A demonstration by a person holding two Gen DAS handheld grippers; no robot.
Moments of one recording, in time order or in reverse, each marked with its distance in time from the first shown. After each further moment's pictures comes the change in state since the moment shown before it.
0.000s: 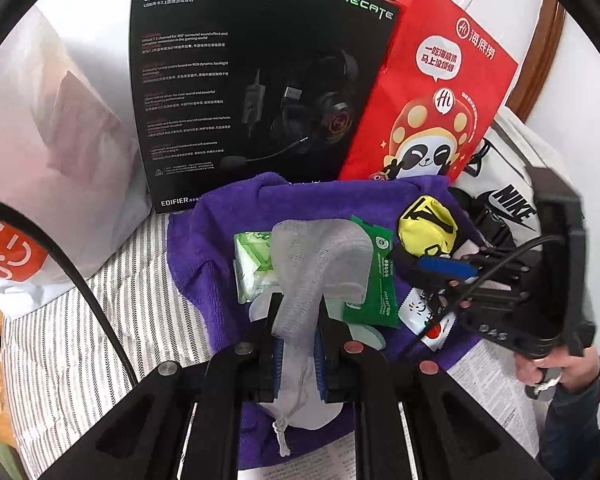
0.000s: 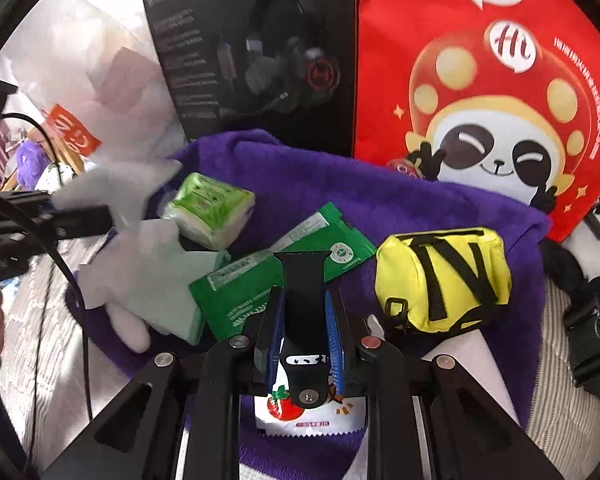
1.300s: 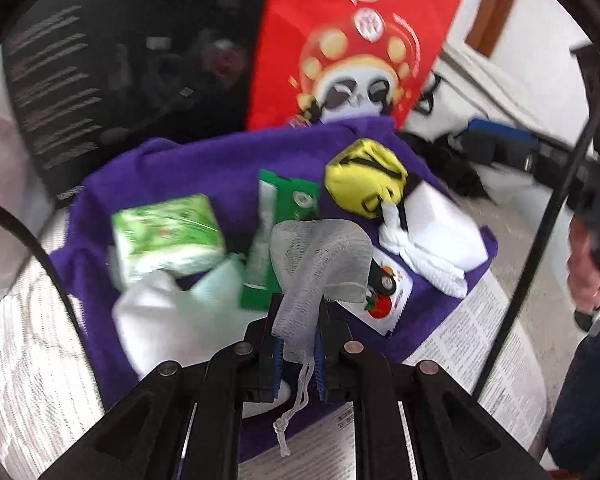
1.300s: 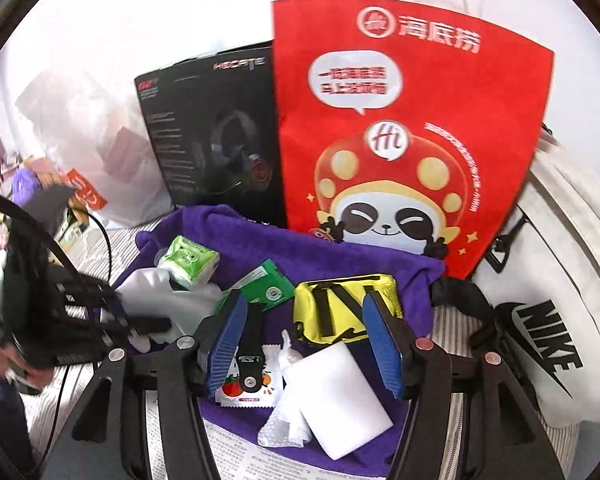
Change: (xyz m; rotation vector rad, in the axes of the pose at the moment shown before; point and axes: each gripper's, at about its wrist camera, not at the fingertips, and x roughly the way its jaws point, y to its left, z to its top) left arm 0.051 -0.069 -0.014 0.141 0.131 -0.098; right arm -0.088 -0.040 0.001 0.014 -0.181 -0.067
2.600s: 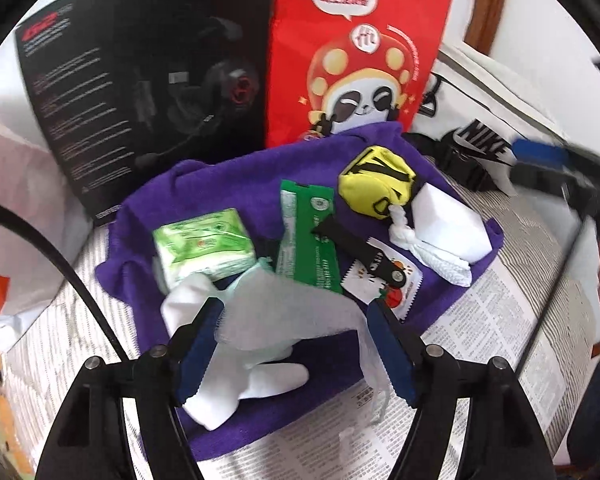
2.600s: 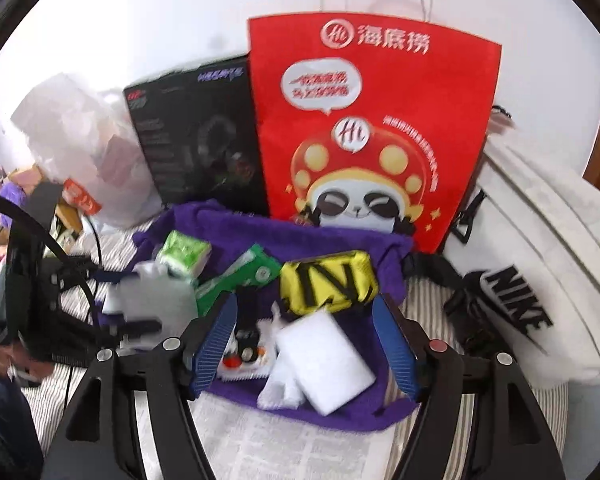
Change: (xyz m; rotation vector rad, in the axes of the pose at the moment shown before) left arm -0.037 0.002 0.001 0.027 -0.023 0.107; right arm -0.035 -0.004 -0.009 0.067 0.026 -0.062
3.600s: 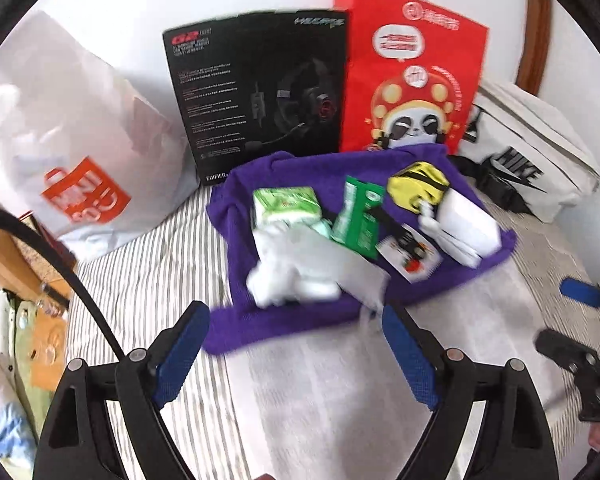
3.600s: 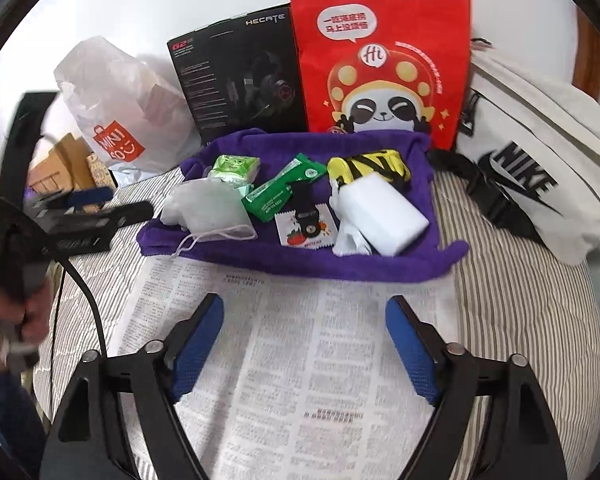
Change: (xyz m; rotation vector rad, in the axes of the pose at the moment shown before) left arm -0.088 -0.029 -0.060 -0.157 -0.069 0.266; right arm -0.052 0.052 -0.099 0.097 0.102 0.038
